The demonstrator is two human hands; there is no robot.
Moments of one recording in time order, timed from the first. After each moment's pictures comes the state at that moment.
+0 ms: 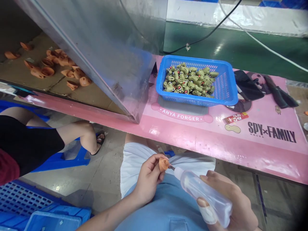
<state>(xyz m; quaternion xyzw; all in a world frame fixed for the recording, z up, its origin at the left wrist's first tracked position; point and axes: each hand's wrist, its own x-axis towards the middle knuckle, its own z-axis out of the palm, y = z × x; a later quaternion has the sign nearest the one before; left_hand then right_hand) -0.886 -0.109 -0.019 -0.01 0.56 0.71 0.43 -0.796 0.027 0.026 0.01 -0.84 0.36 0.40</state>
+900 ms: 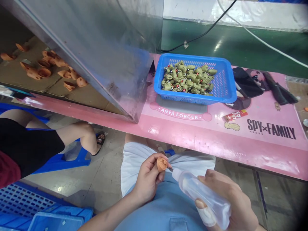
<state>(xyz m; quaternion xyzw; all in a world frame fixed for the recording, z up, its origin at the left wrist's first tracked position) -0.886 -0.106 -0.016 -0.03 0.49 0.75 0.44 -0.801 0.026 0.029 0.04 -0.82 0.41 0.41</state>
